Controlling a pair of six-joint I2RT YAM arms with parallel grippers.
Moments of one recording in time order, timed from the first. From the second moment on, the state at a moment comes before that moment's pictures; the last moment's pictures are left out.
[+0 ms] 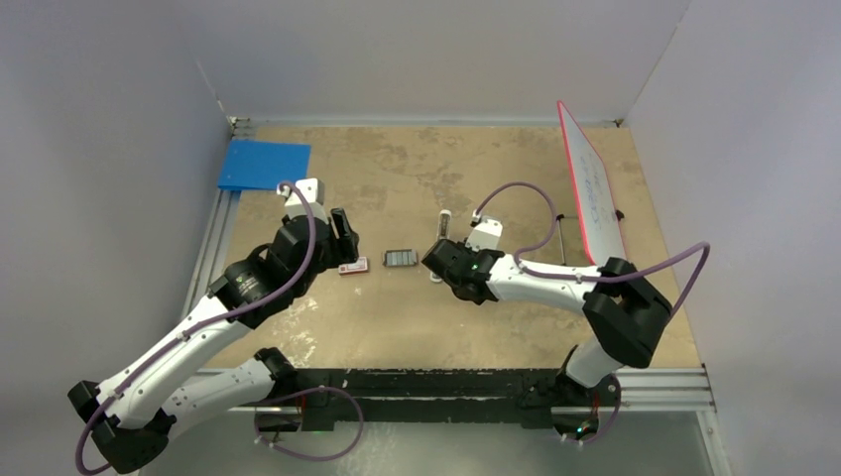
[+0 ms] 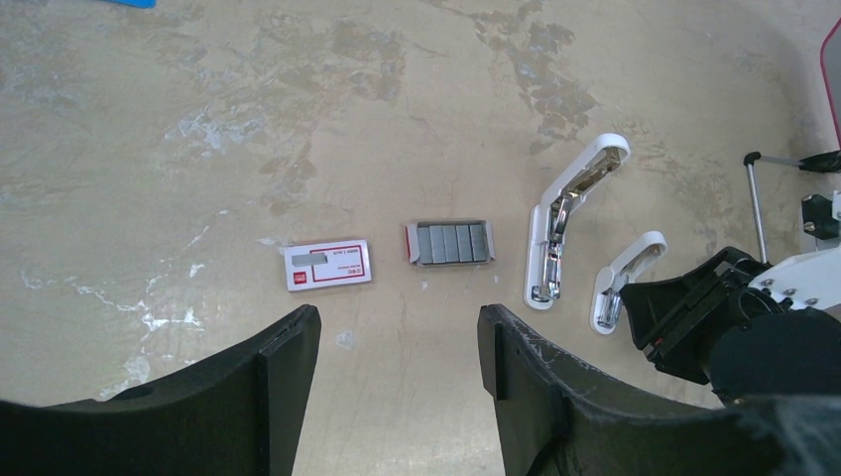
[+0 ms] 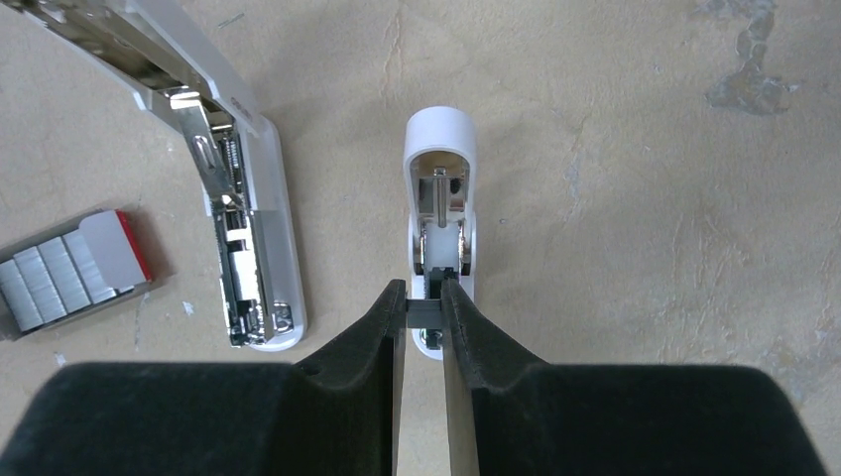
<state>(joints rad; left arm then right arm) -0.77 0.85 0.97 -0.67 -0.52 -0.61 0.95 1.57 0.94 -0.57 0.76 1.16</state>
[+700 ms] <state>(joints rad) -0.77 0.86 0.97 -0.67 -0.52 -0.61 0.95 1.62 0.91 -0.54 0.75 1.14</state>
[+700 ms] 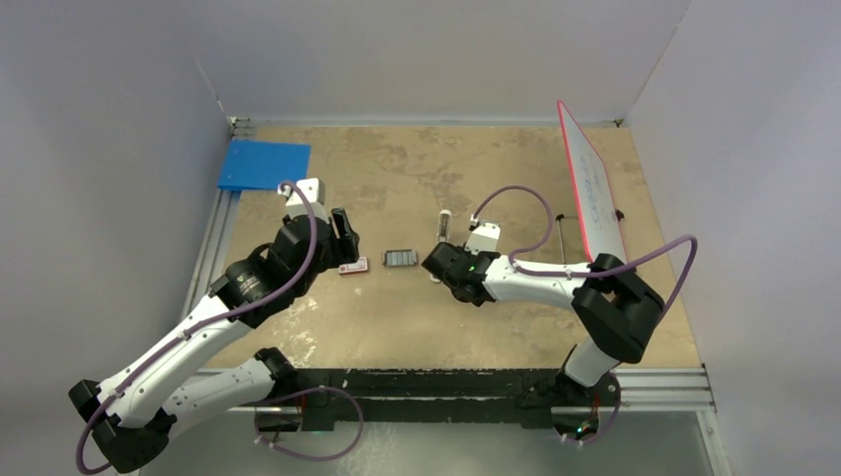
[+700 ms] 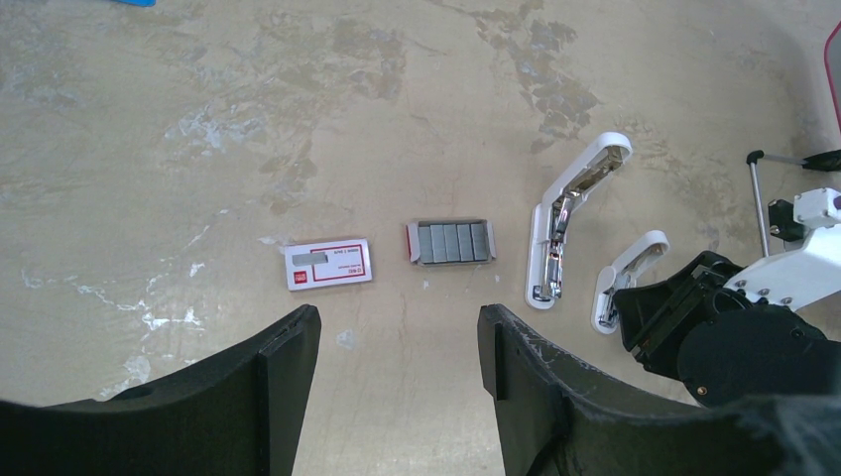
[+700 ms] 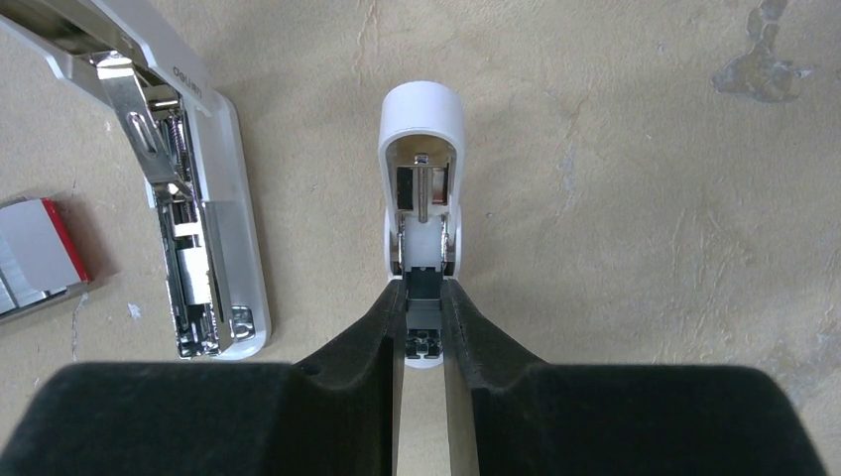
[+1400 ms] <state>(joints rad) -0.77 0.86 0.97 -0.67 -0.52 -0.61 0.95 1.62 0.89 -0.51 0.74 1.14</state>
